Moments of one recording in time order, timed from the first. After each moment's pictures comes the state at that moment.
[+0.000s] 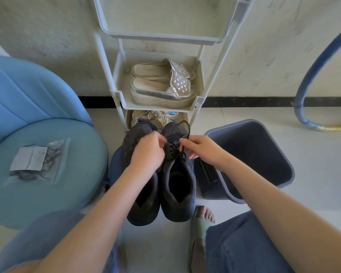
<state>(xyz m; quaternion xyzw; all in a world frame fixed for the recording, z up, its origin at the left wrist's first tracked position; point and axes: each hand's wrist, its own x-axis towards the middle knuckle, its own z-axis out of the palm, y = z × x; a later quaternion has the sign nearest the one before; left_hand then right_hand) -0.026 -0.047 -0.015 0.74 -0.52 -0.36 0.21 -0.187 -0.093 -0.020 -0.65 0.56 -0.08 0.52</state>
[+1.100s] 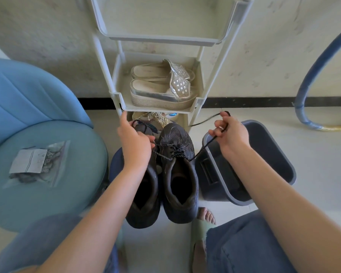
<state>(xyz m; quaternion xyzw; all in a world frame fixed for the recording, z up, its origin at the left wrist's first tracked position) -0.016 -0.057 -0.002 0.71 -0.26 -0.39 0.53 -0.207 -0.119 0.005 -0.17 0.56 -0.52 0.62</state>
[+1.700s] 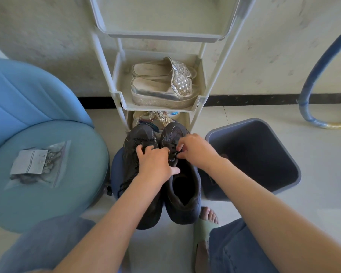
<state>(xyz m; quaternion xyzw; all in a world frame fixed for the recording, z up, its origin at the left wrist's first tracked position) -0.041 -0.041 -0.028 0.72 -0.64 -0.24 -0.08 -0.161 -0.098 -0.023 -0.80 0.53 0.07 0.27</state>
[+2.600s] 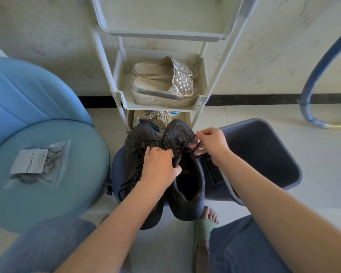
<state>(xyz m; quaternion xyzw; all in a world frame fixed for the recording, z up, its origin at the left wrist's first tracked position) -0.044 -0.033 -0.038 0.72 -0.66 -0.21 0.01 -0.181 -0.111 -0.036 -0.46 0.66 -0.25 0.54</state>
